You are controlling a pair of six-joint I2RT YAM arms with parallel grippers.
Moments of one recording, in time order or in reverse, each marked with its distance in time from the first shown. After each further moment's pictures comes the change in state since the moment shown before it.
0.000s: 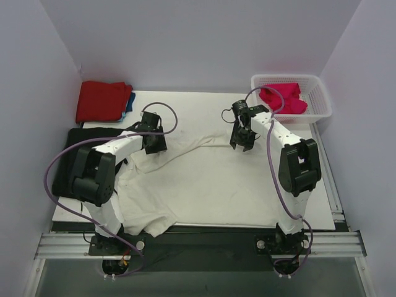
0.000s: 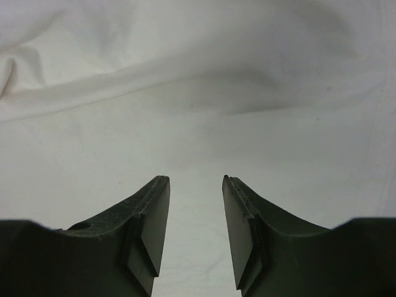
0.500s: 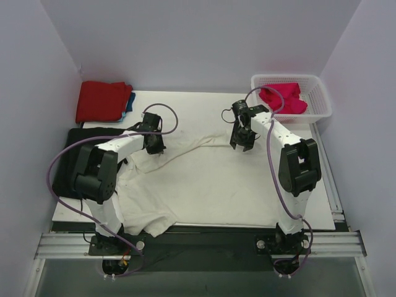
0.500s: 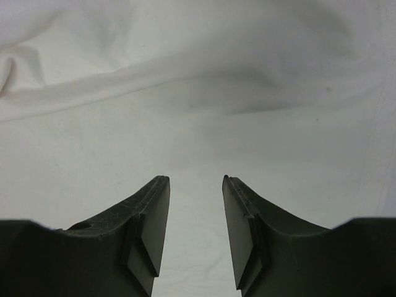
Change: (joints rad) left arm -0.001 0.053 0.019 0.009 0.018 -0.016; right arm 0.000 0.000 -0.002 0.001 0.001 -0.006
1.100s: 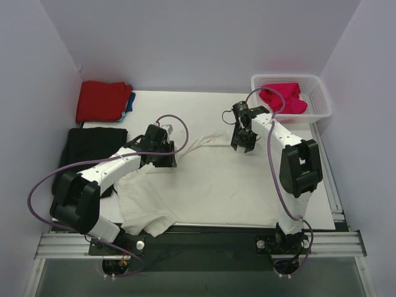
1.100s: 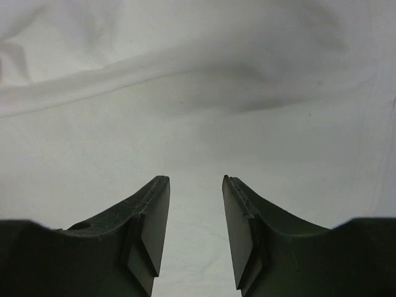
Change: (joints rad) left arm -0.147 -0.321 -0.167 -0.034 0.146 0.079; right arm 0.000 -0.016 -0.030 0.004 0.013 0.004
